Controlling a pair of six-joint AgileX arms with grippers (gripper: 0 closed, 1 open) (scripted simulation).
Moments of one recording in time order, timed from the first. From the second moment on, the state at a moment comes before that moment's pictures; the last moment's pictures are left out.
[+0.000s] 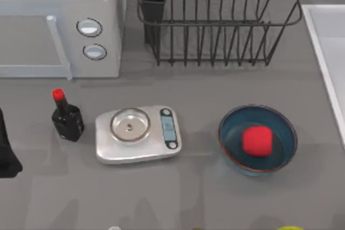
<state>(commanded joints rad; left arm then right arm) 0.00 0.00 0.00 0.00 0.00 0.00 -0.50 1.57 1.67 -1.36 0.08 -0.61</state>
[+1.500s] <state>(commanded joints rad) 0.00 0.00 0.00 0.00 0.00 0.00 0.79 1.67 1.66 -0.01 0.82 0.02</state>
